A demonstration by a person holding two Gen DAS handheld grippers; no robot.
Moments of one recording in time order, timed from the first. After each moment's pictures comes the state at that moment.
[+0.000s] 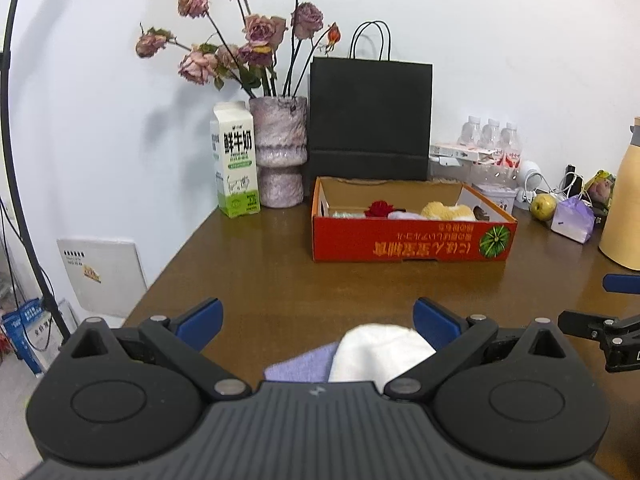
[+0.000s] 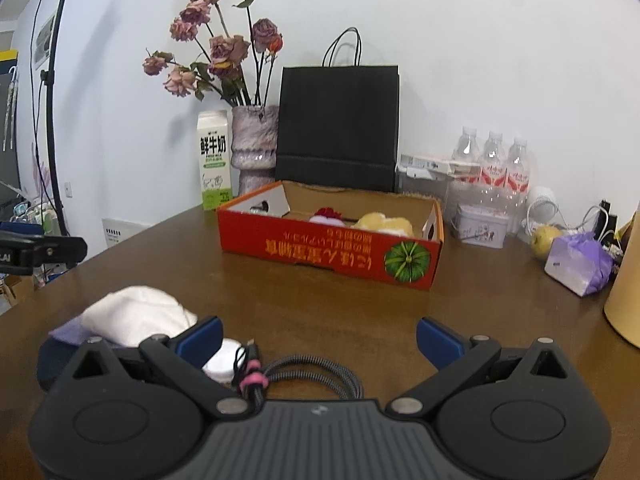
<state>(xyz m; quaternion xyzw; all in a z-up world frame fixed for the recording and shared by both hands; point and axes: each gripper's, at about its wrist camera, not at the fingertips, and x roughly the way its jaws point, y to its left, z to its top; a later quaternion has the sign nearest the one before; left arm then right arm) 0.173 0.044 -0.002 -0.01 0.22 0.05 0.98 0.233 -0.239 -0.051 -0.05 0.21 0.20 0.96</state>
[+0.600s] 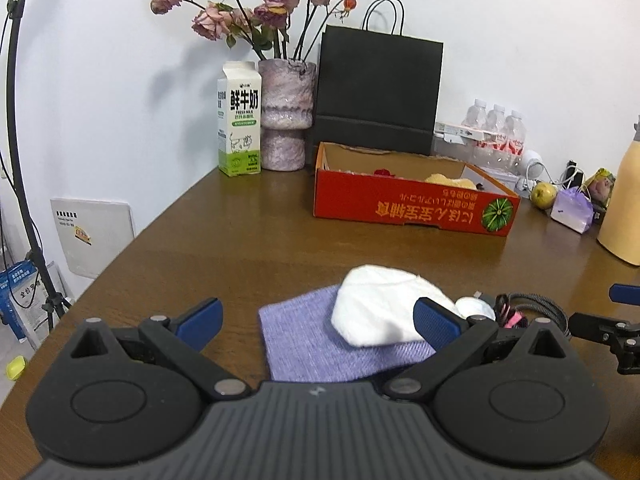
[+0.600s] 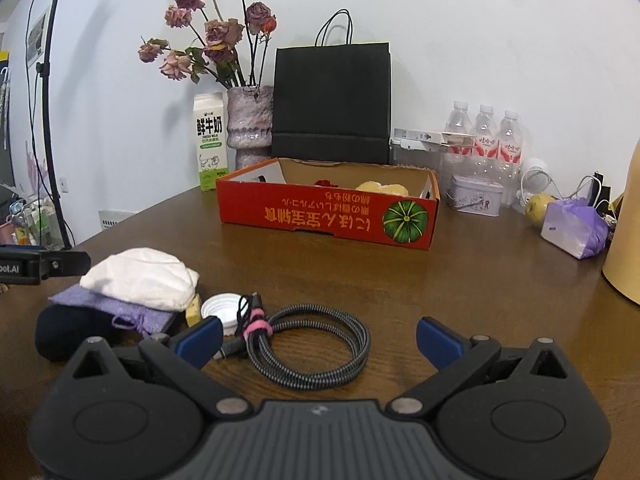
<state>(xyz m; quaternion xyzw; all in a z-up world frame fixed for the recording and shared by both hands) 0.162 0.054 -0.049 -0.05 0.23 0.04 0.97 0.214 -0.243 -0.081 -0.04 0.23 0.19 0.95</state>
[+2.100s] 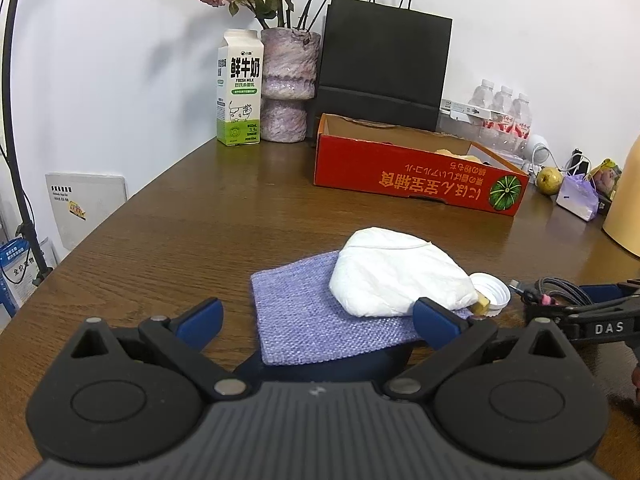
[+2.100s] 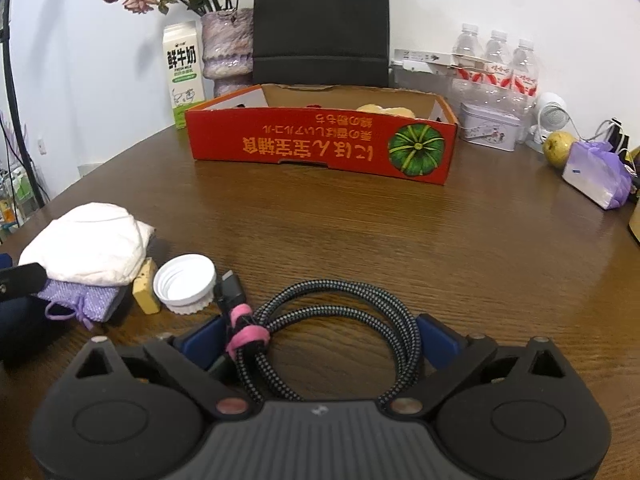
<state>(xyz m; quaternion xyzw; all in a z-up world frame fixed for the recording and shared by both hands) 0.175 0.056 -0.071 -0.06 0.26 0.04 0.96 0.275 -0.221 -0.111 -0.04 0.33 0.17 0.93</state>
